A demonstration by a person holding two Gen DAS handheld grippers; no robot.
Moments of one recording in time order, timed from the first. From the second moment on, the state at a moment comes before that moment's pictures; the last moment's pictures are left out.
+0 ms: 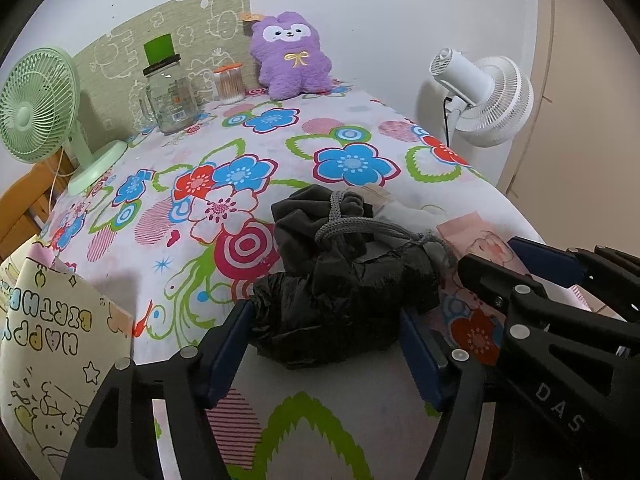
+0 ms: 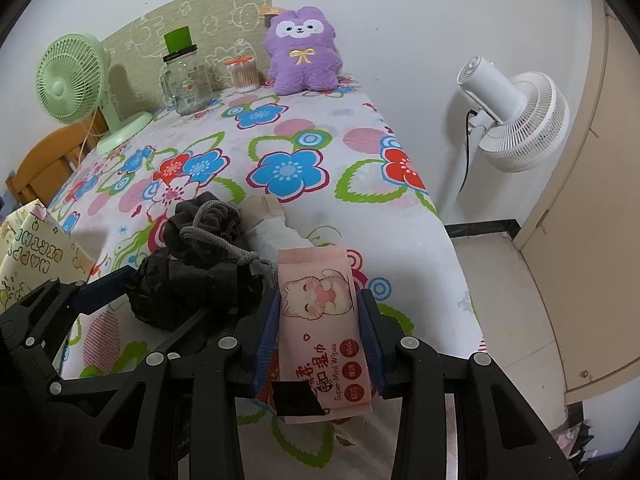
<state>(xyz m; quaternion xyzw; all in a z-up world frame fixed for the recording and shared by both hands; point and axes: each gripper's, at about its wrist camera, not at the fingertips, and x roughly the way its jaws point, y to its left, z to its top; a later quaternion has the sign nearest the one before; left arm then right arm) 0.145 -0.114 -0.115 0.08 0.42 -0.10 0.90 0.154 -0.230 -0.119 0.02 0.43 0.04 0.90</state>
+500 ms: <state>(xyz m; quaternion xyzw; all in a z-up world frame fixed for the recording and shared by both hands) 0.121 -0.103 -0.097 0.07 0.41 -0.10 0.91 0.135 -0.218 -0.102 0.01 0.41 0.04 0.91</state>
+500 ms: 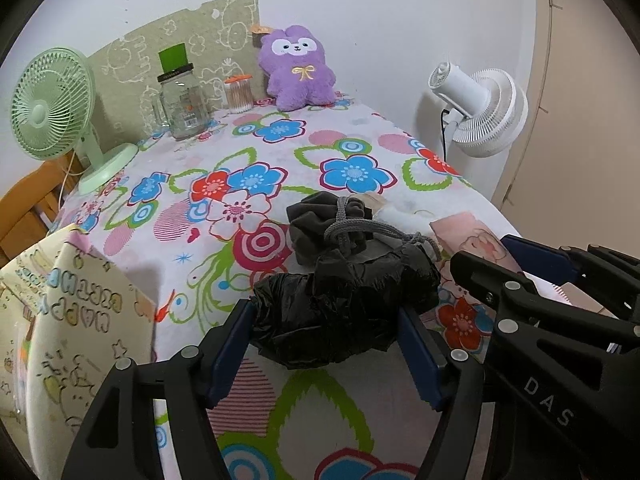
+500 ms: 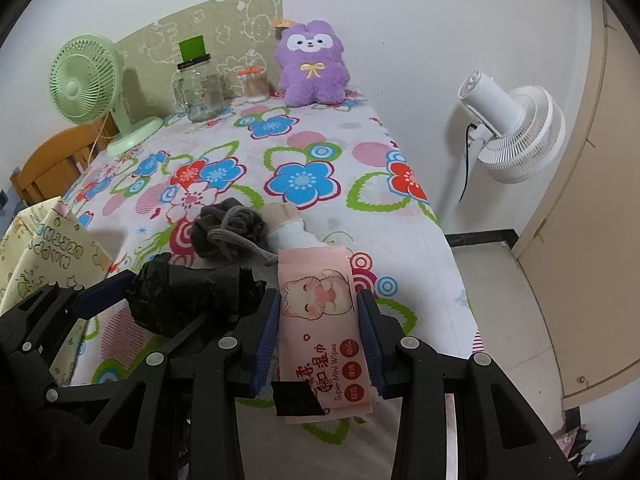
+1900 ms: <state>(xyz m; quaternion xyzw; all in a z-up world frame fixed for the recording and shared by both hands) 0.046 -0.074 0.000 0.06 0.32 -0.08 0.94 0.061 -0.181 -0.002 0.00 0.31 0.05 0.95</state>
